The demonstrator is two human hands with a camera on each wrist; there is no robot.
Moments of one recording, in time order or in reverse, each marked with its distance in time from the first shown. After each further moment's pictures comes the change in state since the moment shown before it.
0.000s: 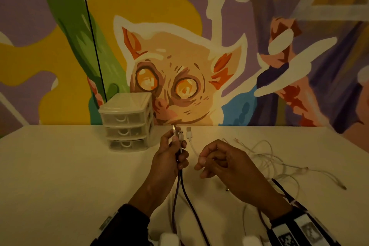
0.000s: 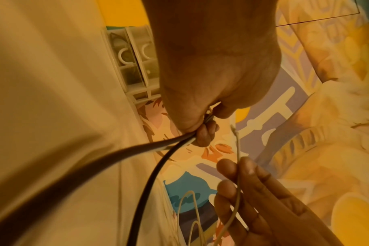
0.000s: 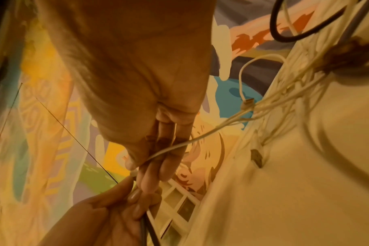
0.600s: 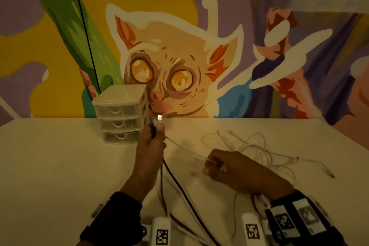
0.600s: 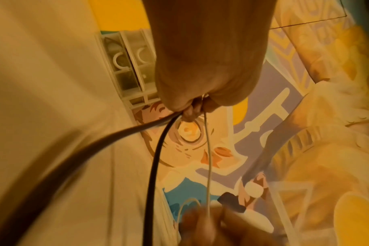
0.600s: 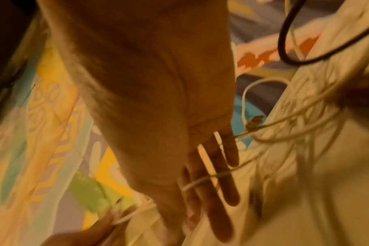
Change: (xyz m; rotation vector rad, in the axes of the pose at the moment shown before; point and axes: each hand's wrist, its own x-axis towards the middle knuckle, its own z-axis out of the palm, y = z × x) left_hand 0.005 0.002 -0.018 0.292 0.217 0.211; right_hand -0.002 0.025 -0.027 -0.674 -0.277 0.165
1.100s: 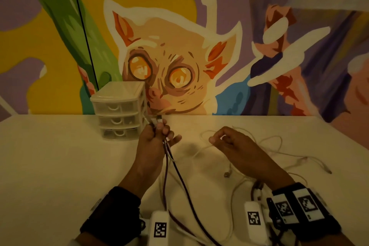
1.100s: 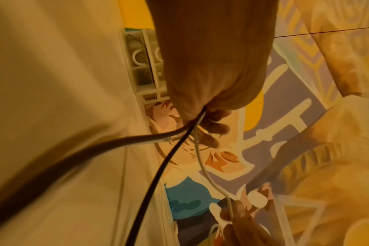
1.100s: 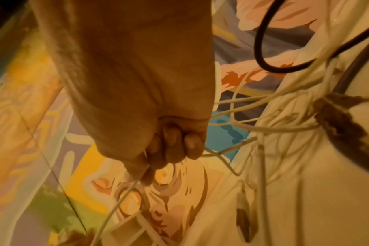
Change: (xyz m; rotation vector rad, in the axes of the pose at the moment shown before) left_hand -0.002 0.006 0.007 -0.372 -0.154 -0.097; right_hand 0.002 0.001 -0.015 0.333 0.318 -0.010
